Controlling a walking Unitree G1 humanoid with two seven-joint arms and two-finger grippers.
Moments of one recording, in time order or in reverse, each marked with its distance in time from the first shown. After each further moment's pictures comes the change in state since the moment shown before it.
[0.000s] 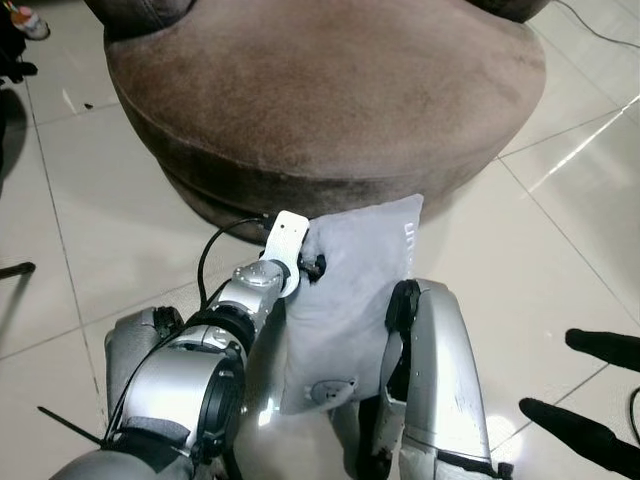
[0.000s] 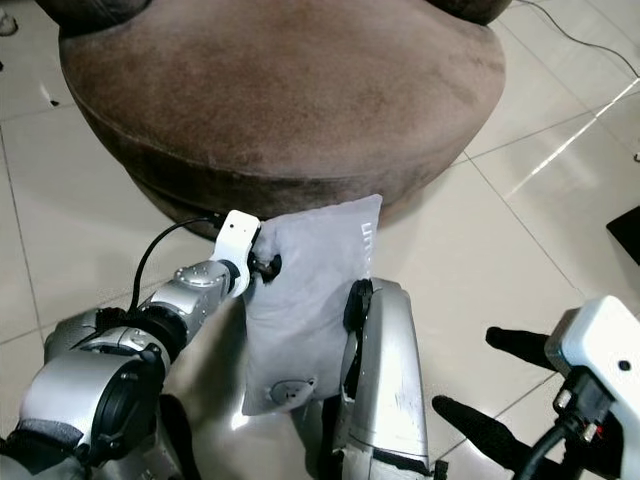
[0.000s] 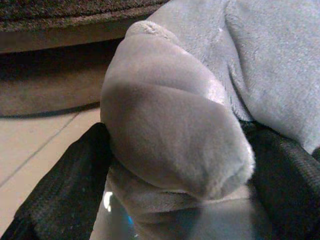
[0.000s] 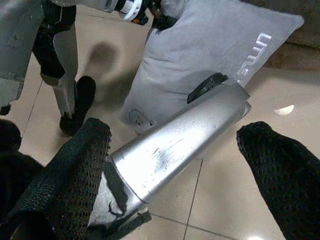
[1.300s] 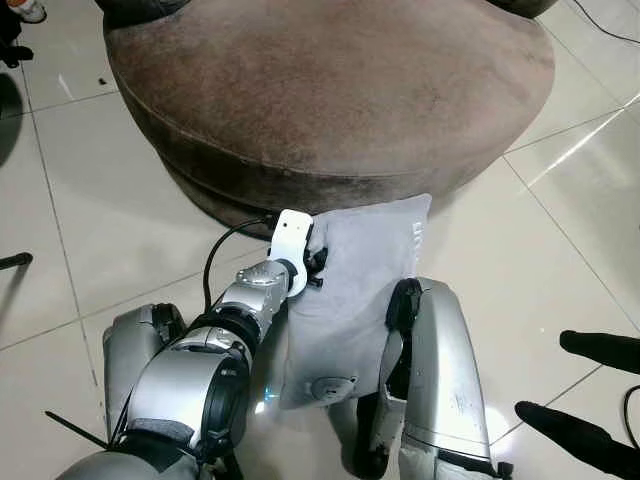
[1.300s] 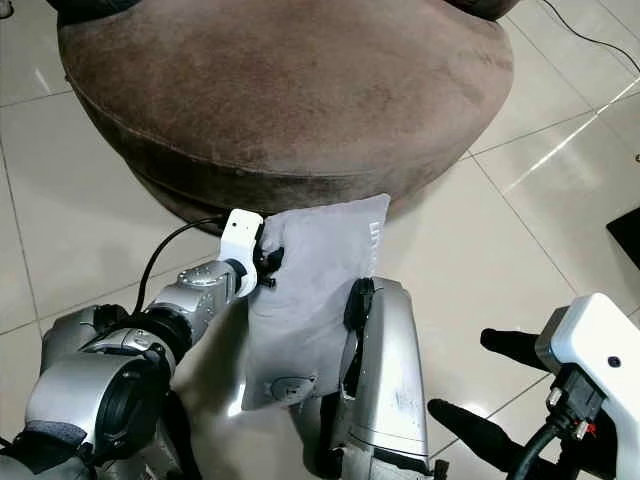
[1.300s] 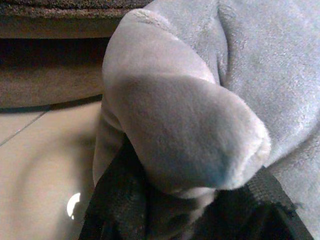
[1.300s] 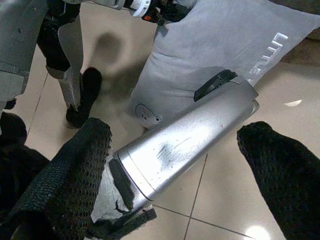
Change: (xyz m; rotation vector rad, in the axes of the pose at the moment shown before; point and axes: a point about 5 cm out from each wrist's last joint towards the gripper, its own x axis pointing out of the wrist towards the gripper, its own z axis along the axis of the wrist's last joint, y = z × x) left arm 0.001 -0.009 0.003 -0.101 -0.048 -0.072; right arm 0.002 0.000 0.004 0.003 0.018 0.015
